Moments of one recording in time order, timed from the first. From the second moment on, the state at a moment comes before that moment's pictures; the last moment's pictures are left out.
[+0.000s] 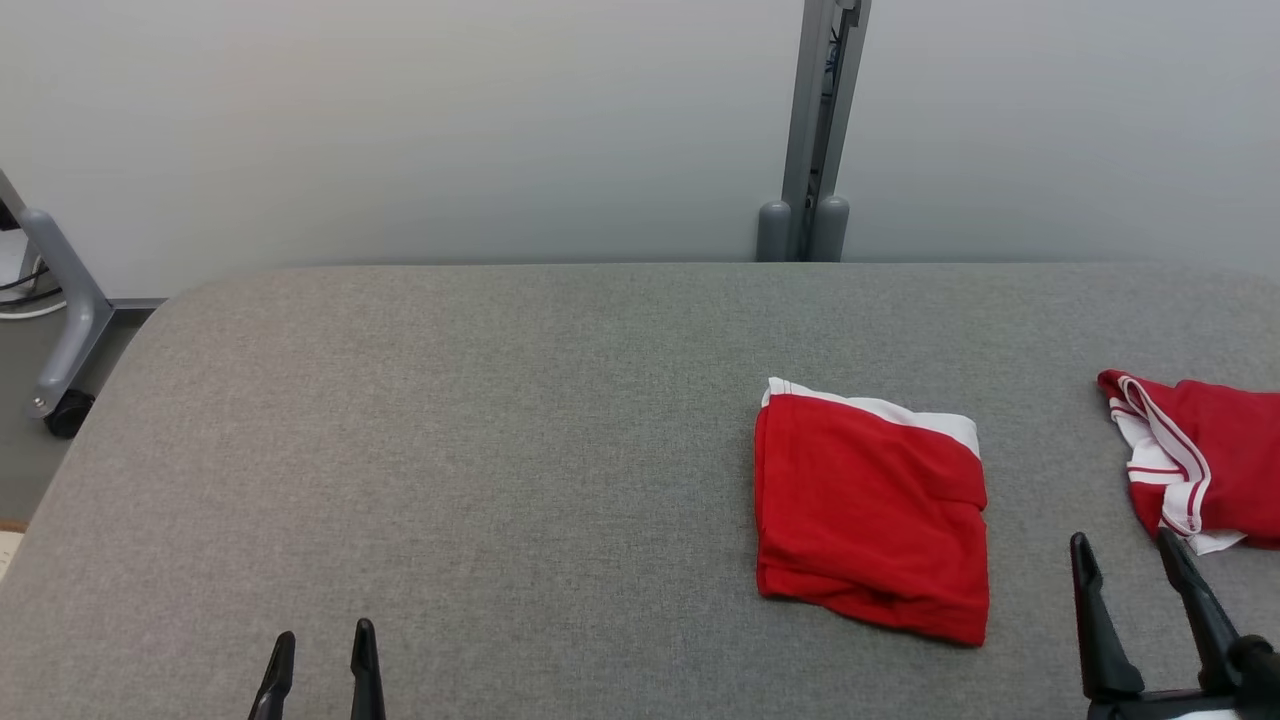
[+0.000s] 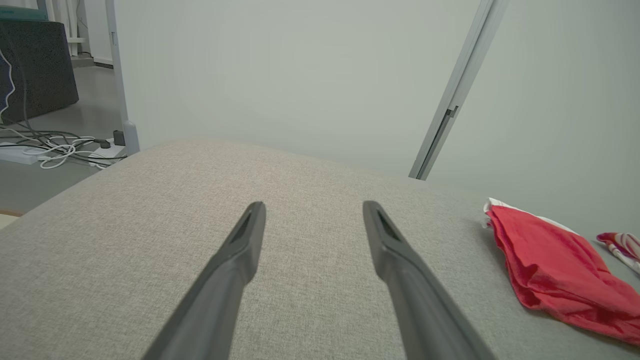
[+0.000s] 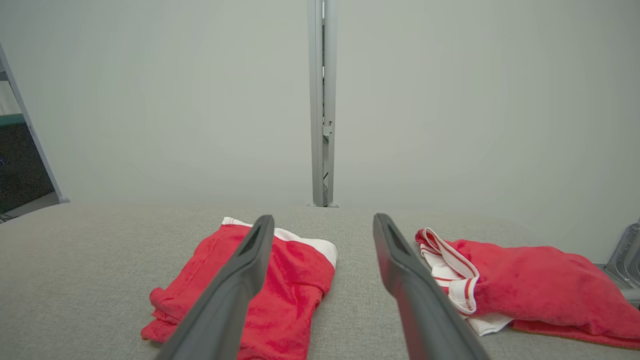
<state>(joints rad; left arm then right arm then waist) 0.28 0.05 -0.06 0.02 -0.33 0.06 -0.26 0.16 -0.09 -0.04 0.03 0.12 0.13 -0.26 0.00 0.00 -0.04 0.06</state>
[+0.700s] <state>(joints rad) 0.15 0.05 -0.13 0.03 -0.35 0.06 -0.26 -0.24 -0.14 0.00 0.45 0.46 0.13 0.32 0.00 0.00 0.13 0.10</state>
